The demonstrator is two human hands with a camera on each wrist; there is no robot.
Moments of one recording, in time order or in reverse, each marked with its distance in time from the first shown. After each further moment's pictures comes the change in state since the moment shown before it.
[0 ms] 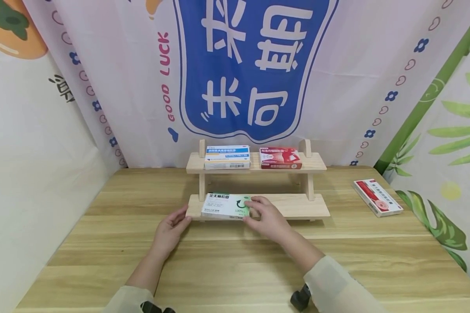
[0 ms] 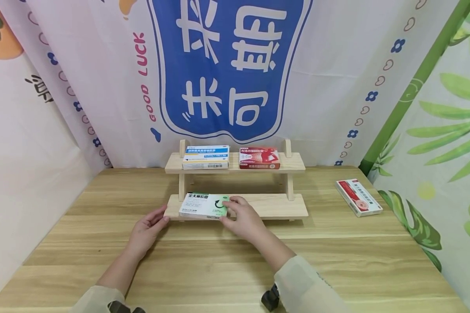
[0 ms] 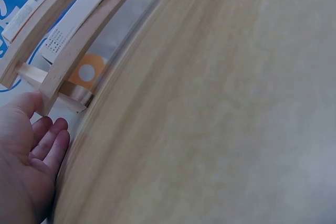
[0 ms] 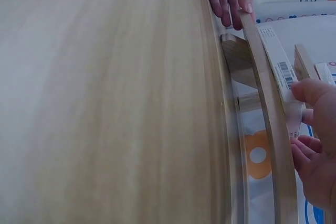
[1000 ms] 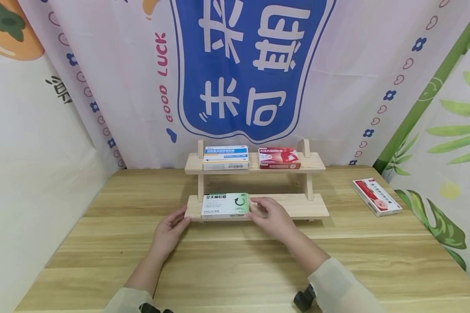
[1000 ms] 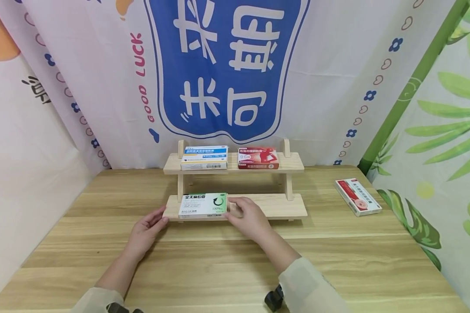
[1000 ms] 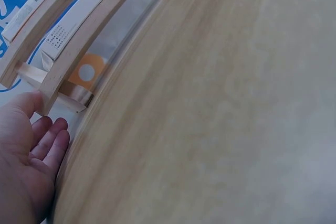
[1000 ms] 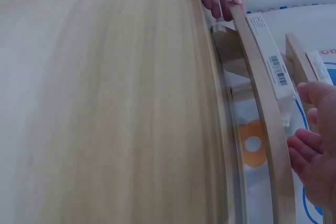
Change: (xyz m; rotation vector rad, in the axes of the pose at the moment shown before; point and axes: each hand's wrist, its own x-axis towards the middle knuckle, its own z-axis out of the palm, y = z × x) left_hand 0.000 0.001 -0.001 0.001 -0.011 -0.014; right_hand -0.002 0.010 -0.009 0.092 0.067 0.096
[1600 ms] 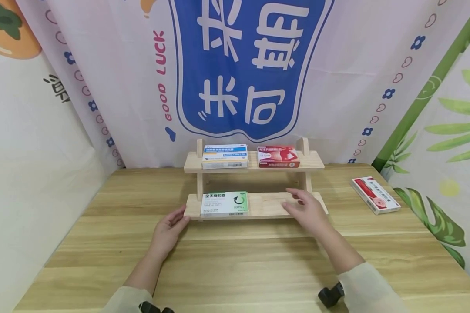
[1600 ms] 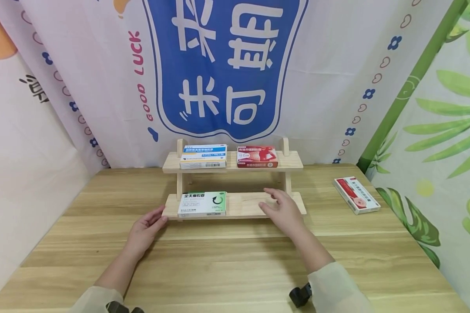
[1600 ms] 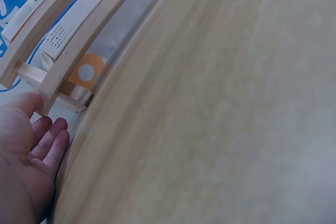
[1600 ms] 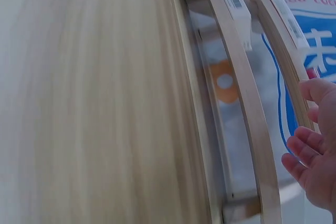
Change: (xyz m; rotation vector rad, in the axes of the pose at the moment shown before) left_hand 0.000 0.000 0.000 0.002 -0.005 -0.007; right_hand -0.016 0.046 -0.067 0.060 0.102 0.059
